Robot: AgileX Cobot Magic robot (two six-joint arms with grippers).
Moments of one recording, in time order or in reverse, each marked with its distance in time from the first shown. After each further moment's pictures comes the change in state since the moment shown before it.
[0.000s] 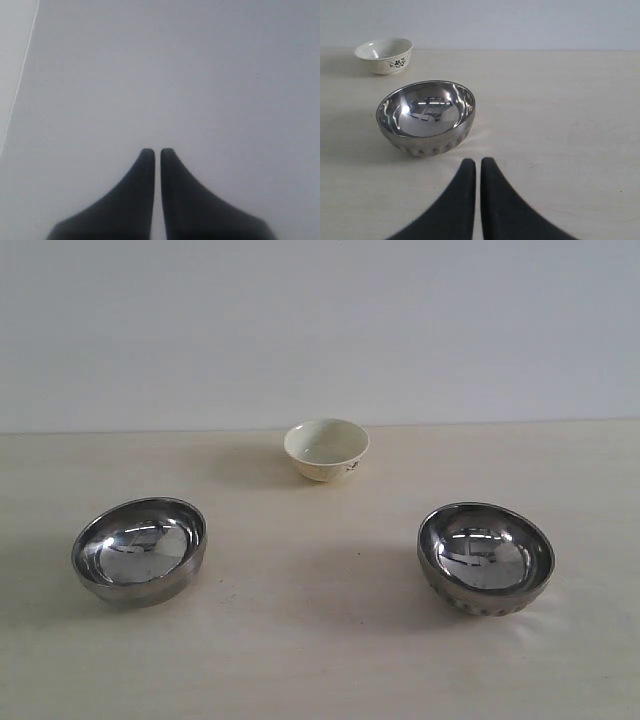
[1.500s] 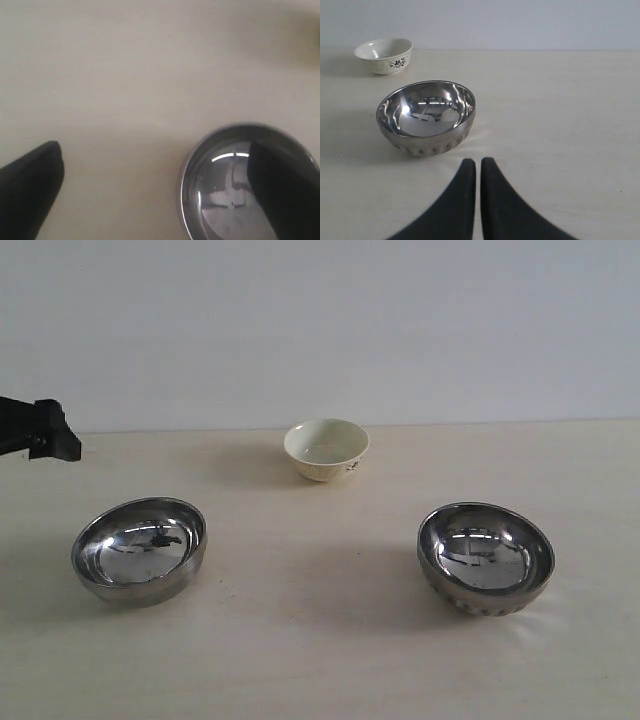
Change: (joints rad) left arm -0.008 1.644 -1.112 -0.320 1.027 0.453; right arm 0.000 0.000 0.000 0.000 0.000 0.000
